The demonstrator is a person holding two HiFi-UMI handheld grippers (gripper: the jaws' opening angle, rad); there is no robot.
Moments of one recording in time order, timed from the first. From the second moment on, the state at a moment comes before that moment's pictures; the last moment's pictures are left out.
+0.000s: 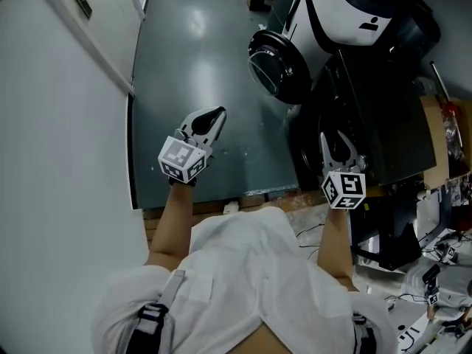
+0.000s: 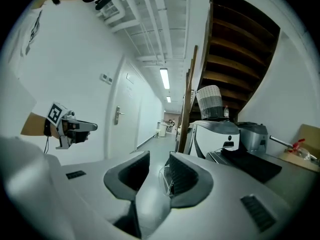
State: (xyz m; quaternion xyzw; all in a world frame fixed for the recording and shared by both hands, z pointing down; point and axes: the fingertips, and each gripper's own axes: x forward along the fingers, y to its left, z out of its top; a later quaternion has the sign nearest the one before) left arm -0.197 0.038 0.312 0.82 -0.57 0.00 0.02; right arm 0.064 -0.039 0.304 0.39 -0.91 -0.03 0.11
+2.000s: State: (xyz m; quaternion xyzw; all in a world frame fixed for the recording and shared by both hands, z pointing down) left arm -0.303 -0.333 0.449 0.83 -0.54 0.02 0.12; right arm -0.167 -0.523 0.563 0.19 -0.87 0.03 0.46
